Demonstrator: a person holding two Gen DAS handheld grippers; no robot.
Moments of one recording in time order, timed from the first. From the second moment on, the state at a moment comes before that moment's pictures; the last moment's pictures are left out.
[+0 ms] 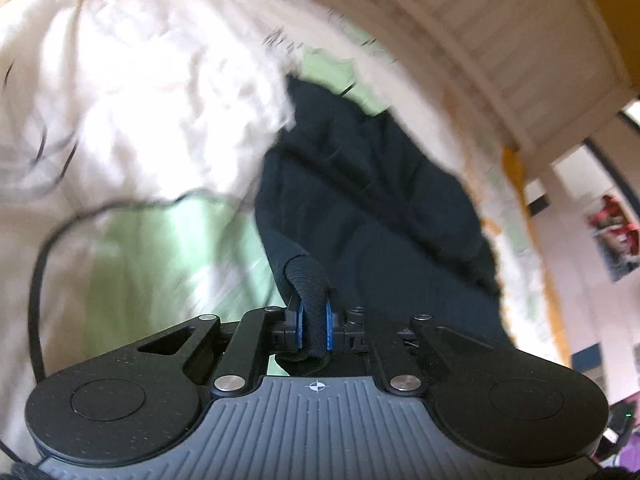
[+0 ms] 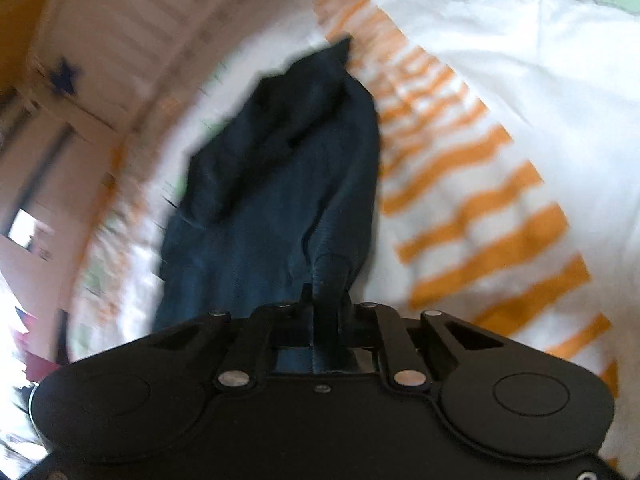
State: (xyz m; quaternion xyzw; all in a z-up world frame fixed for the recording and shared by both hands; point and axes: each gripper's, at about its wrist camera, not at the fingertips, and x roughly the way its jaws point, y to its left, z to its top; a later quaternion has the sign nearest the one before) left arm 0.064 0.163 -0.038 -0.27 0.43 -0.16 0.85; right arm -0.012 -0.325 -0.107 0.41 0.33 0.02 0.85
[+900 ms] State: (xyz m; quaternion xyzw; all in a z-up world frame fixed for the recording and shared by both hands) left arm 0.322 0.091 -0.031 -0.23 0.32 -0.12 0.91; right arm 0.254 -0.387 -0.101 0.38 0.27 -0.03 0.88
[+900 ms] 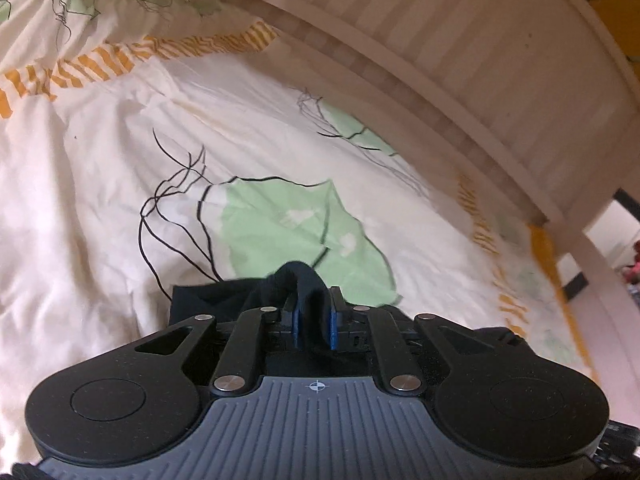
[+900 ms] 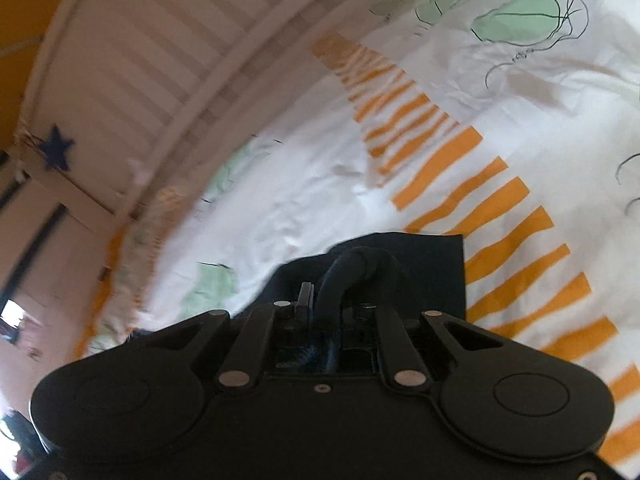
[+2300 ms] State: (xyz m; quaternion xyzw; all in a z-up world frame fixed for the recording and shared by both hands) left arm 0.328 0.033 -0.083 0.01 0.37 -0.11 0.92; right arm 0.309 -0.287 -0.124 0.06 0.33 -0.04 0.94
